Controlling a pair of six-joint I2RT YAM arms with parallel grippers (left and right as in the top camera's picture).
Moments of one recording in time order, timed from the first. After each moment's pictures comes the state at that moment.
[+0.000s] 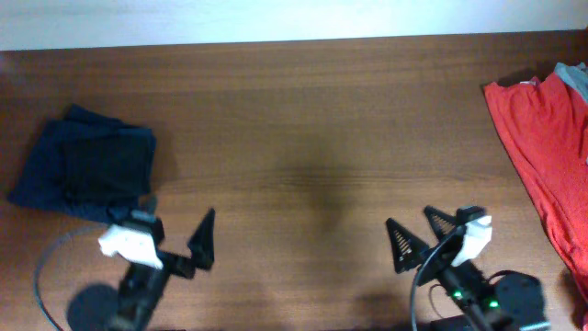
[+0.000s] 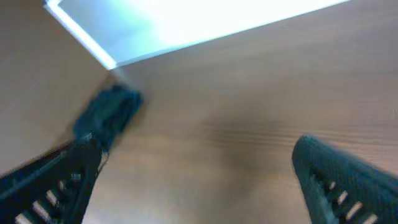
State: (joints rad) left arm 0.01 0.28 0.59 -0.43 0.33 -0.11; right arm 0.14 0.15 0.47 -0.48 -0.33 0.45
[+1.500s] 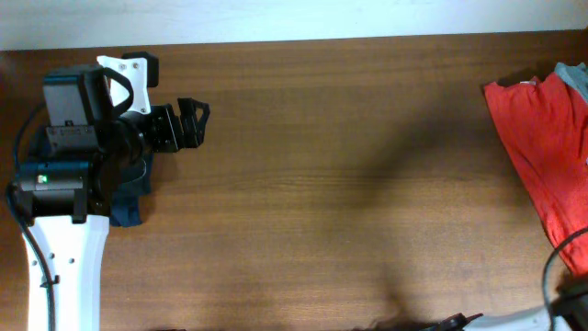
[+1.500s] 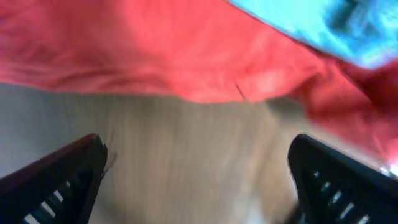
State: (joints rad) left arm 0.01 1.33 1.58 -0.96 0.34 -0.11; right arm -1.14 1.86 1.76 -1.26 -0.20 0.29
